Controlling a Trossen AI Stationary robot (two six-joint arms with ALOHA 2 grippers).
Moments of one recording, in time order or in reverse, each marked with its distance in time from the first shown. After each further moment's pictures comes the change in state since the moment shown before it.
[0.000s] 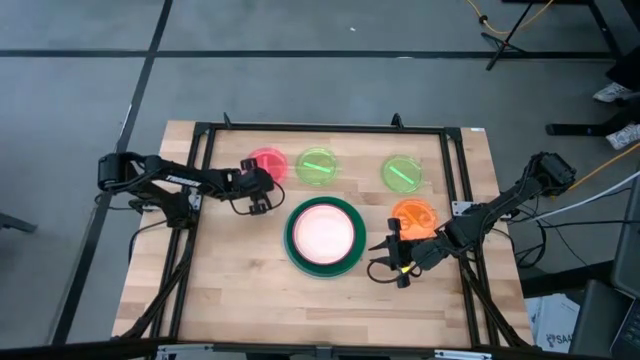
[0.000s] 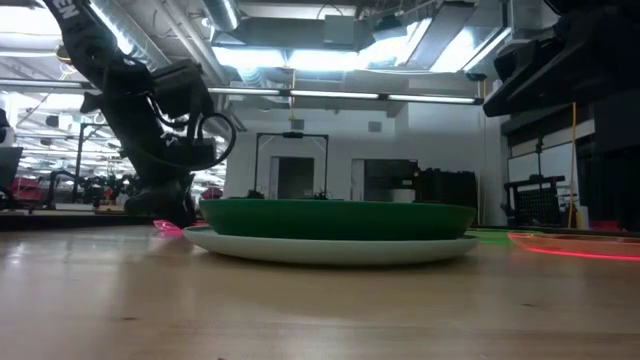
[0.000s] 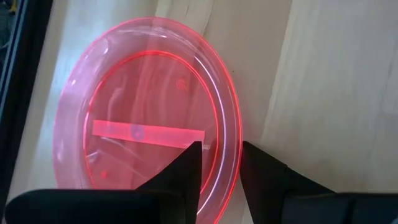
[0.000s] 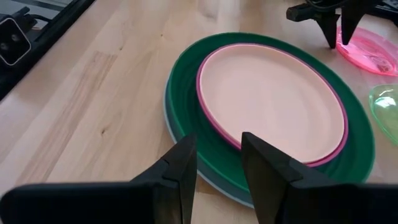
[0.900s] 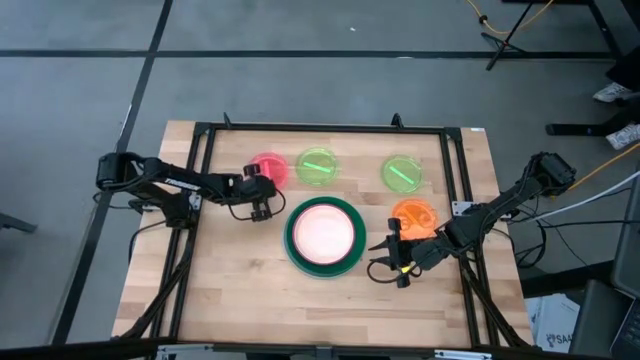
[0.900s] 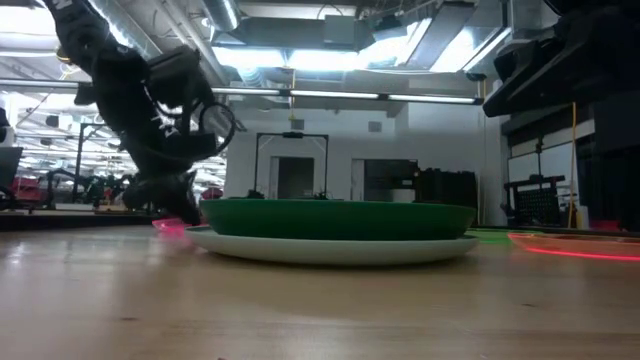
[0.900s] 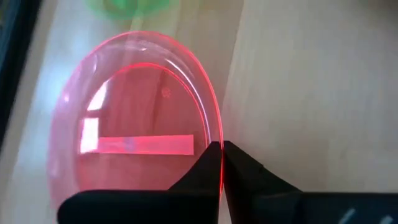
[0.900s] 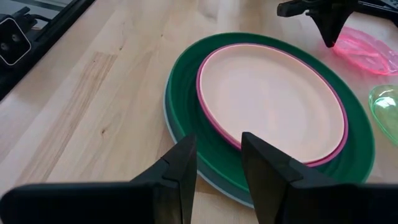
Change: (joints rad) left arm -0.113 -0.010 0.022 -0.018 0.005 -0.085; right arm 0.000 0.000 0.000 0.000 0.001 0.000
